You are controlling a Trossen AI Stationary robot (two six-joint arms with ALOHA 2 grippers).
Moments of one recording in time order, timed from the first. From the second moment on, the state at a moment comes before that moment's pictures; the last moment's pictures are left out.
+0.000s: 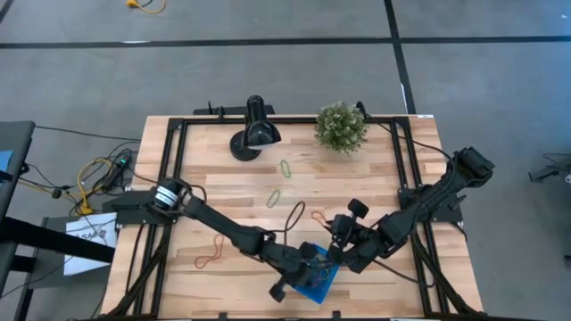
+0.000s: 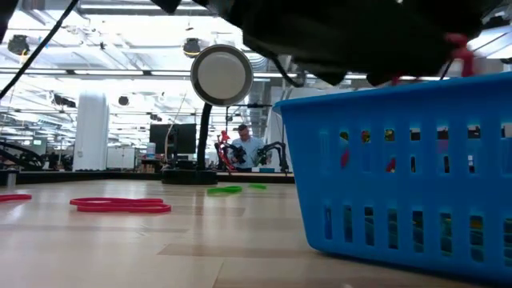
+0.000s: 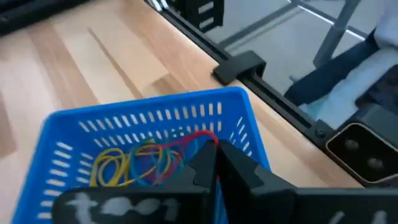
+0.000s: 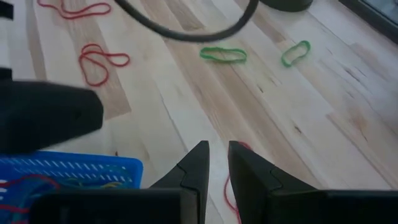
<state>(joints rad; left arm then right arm) -0.42 2.11 1.43 0.08 0.15 0.20 0.64 1.54 0.99 -0.57 0.76 0.85</state>
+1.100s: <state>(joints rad) -0.43 1.79 1.46 -0.51 -0.31 0.15 0.62 1.54 0.99 -0.57 0.55 0.96</state>
